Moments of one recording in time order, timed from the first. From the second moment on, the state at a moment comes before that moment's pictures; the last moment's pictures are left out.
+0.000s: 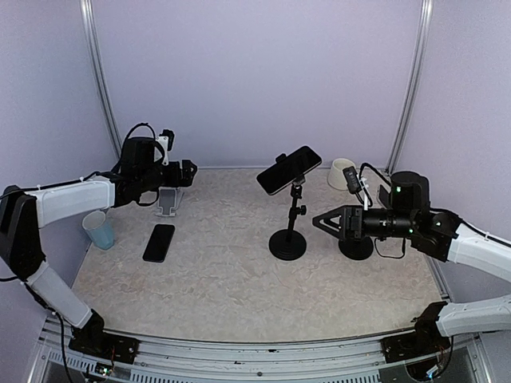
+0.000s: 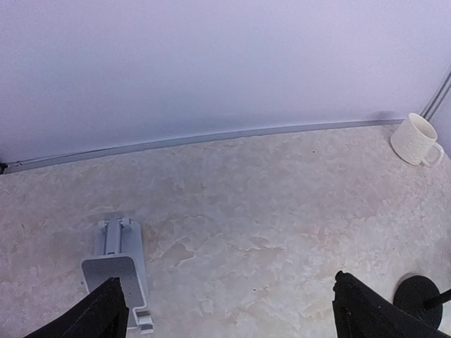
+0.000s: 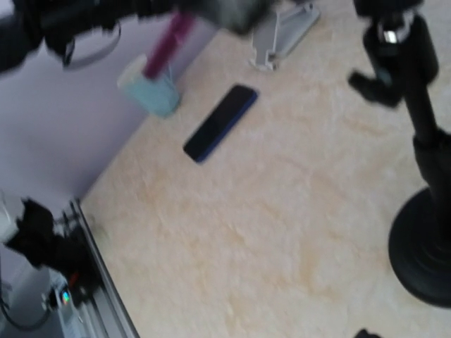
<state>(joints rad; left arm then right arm) -0.37 1.56 1.10 0.06 -0.06 -0.15 0.64 0.99 0.69 -0.04 -0.49 0.48</state>
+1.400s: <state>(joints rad) -0.63 1.27 0.90 0.24 -0.29 -0.10 0.72 1.30 0.99 0.05 -0.18 0.91</state>
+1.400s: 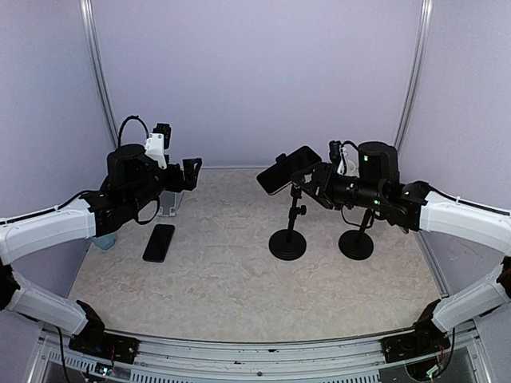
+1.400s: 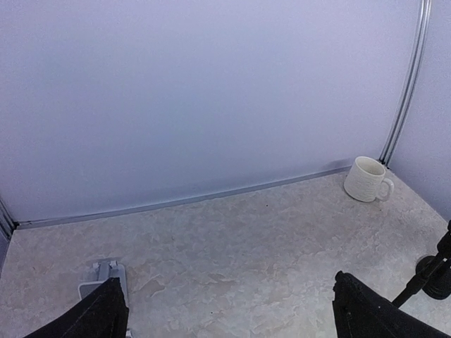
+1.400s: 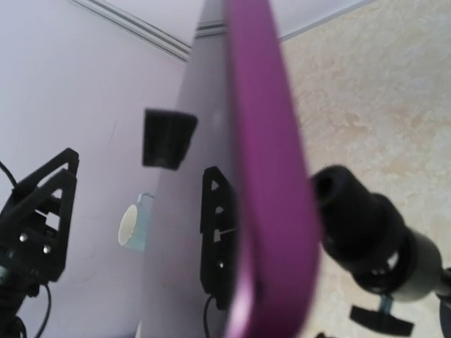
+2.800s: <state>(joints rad) -0.77 1.32 0.96 0.19 -0.03 -0.04 0.73 1.31 0.99 0.07 -0.18 0.81</state>
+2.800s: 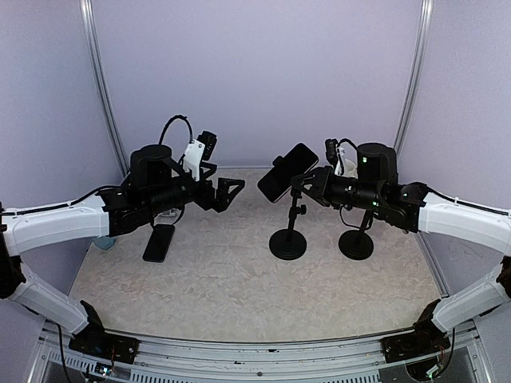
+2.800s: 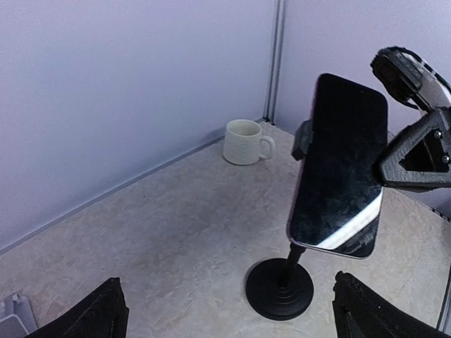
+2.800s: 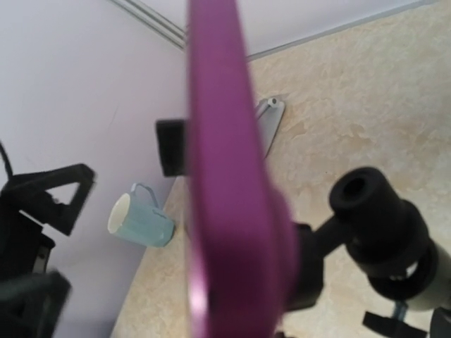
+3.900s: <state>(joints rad) -0.92 1.77 1.47 -0.10 0.03 0.12 0.72 1.32 0.99 0.08 -0.30 0.70</state>
